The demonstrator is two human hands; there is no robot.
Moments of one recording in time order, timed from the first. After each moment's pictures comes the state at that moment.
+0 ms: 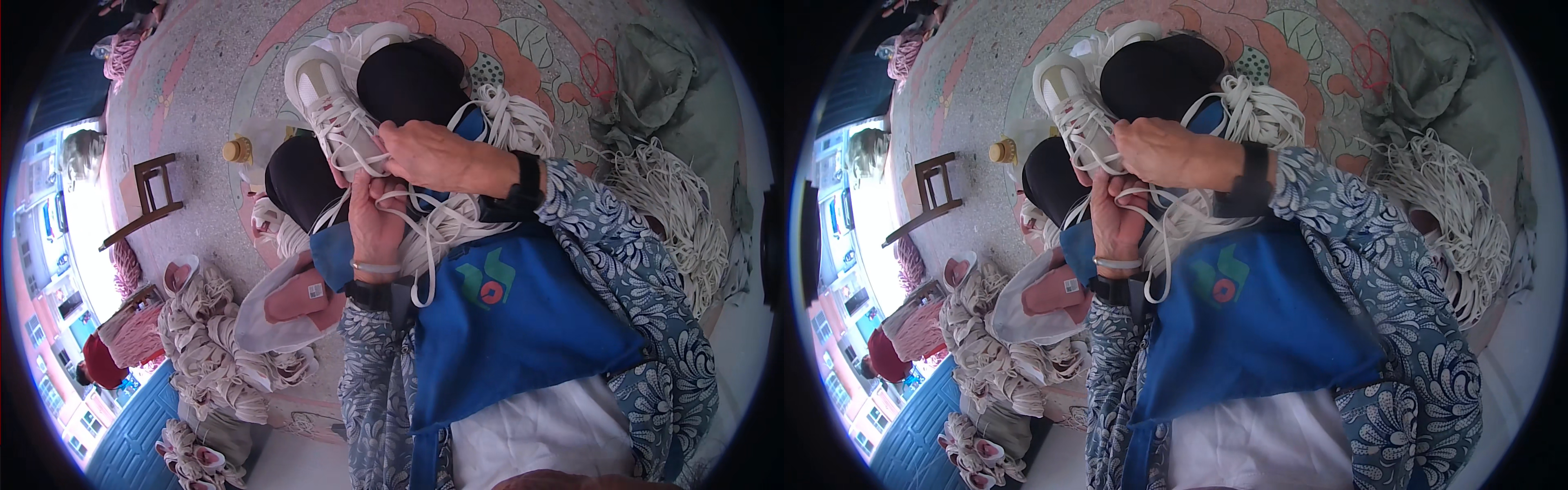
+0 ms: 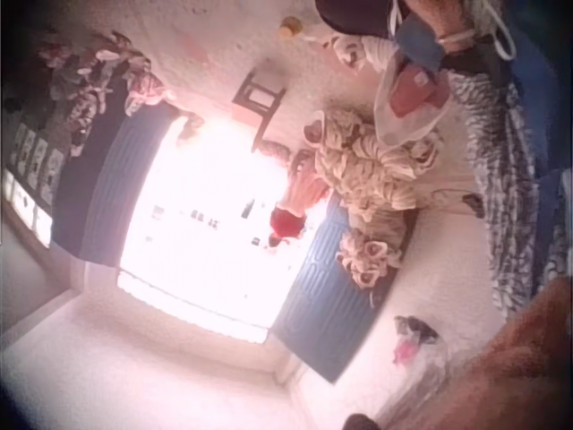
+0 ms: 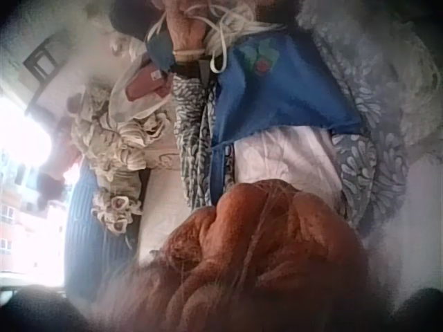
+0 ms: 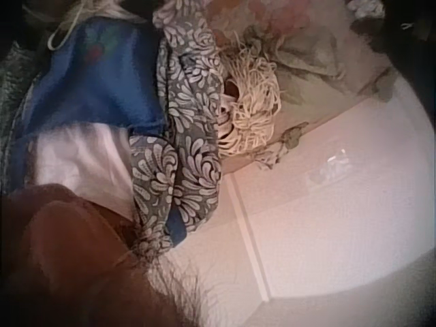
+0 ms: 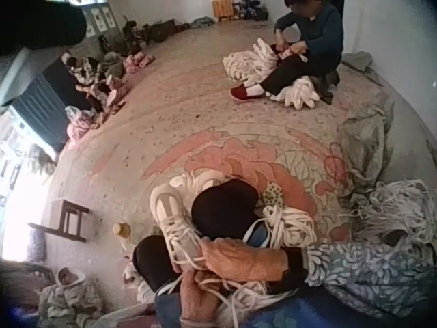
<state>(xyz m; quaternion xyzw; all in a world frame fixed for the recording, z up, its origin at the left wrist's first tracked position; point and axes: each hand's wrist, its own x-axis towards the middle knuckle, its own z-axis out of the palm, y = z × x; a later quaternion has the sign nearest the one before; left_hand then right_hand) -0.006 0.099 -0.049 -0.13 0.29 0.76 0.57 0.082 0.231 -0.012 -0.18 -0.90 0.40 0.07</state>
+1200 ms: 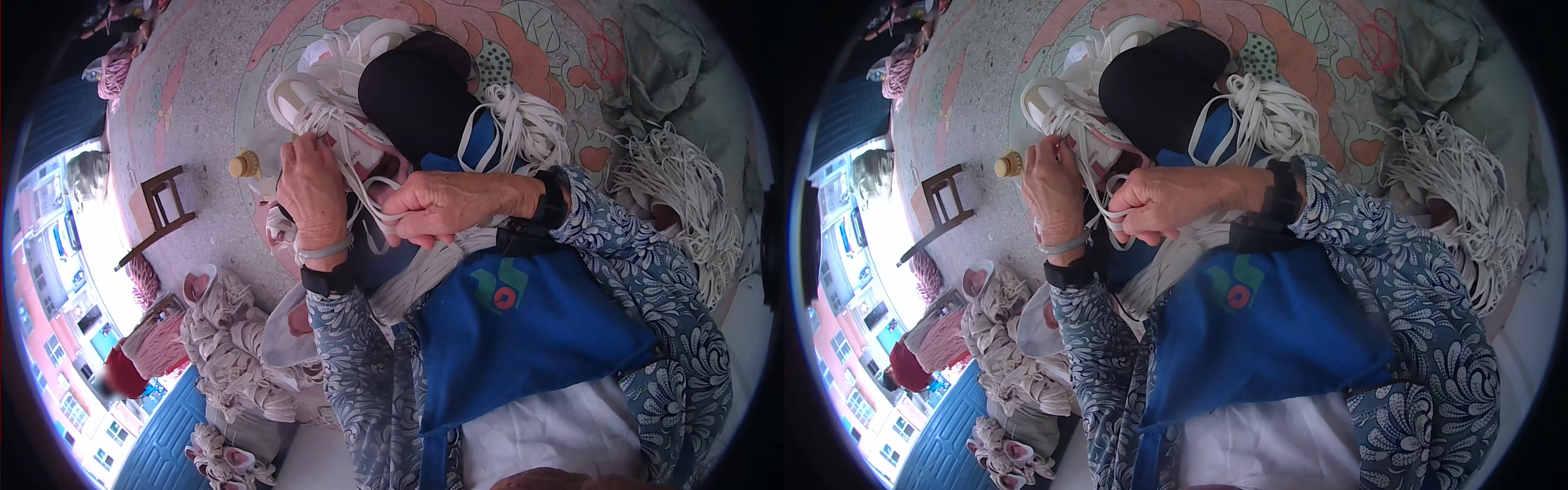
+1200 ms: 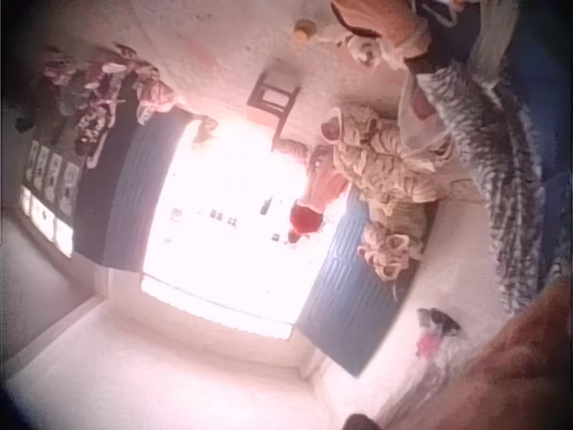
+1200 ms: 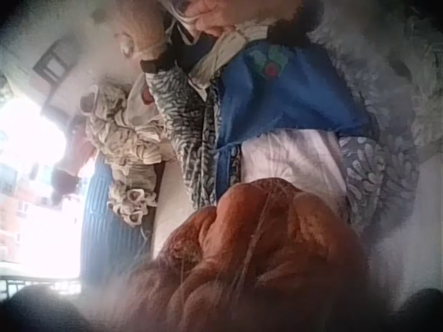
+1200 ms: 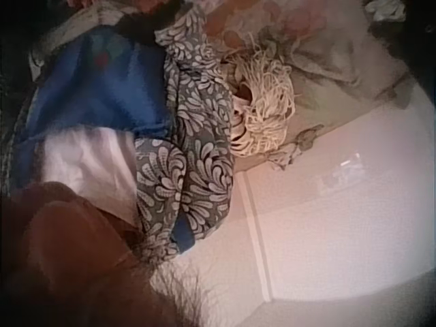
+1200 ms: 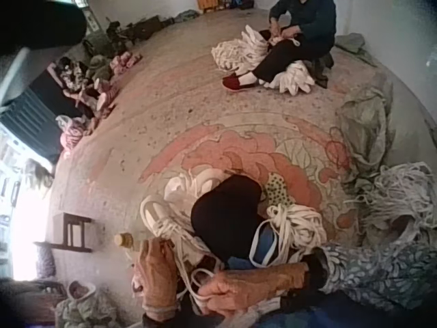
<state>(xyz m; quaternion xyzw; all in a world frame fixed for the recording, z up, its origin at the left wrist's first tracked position) -0.082 0.142 0.008 0.52 0.84 0.14 -0.05 0.094 0.222 0.028 -0.08 -0.58 0.80 -0.14</state>
